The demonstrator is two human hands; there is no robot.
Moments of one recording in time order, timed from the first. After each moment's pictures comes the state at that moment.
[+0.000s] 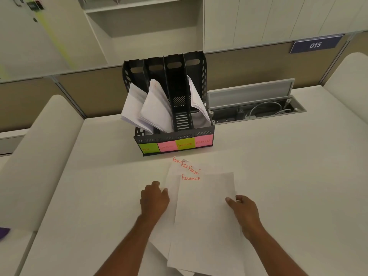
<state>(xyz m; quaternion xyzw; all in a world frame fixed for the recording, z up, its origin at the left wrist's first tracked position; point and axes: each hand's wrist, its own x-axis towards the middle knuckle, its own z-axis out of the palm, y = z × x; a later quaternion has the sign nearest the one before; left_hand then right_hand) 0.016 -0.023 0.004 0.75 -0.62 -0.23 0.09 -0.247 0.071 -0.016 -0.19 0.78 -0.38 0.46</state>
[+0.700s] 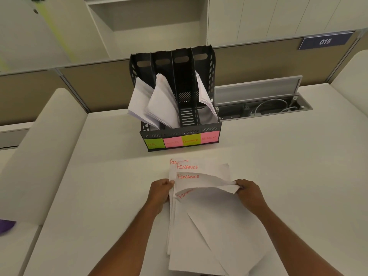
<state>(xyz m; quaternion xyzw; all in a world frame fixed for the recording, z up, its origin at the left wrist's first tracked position) 0.029 -0.044 -0.019 0.68 -0.37 -0.57 0.26 -0.270 0.035 -0.018 -0.46 0.76 -0.30 0.34</state>
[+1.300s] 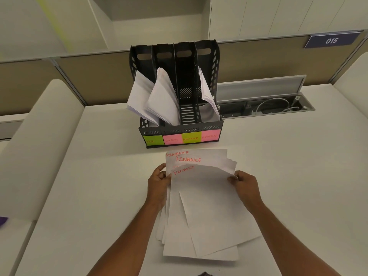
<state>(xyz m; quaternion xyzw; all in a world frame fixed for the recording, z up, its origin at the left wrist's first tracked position) 0.021 -0.047 -0.021 0.57 -0.34 -0.60 0.45 -0.258 0.013 -0.010 -0.37 0.74 -0.41 0.39</state>
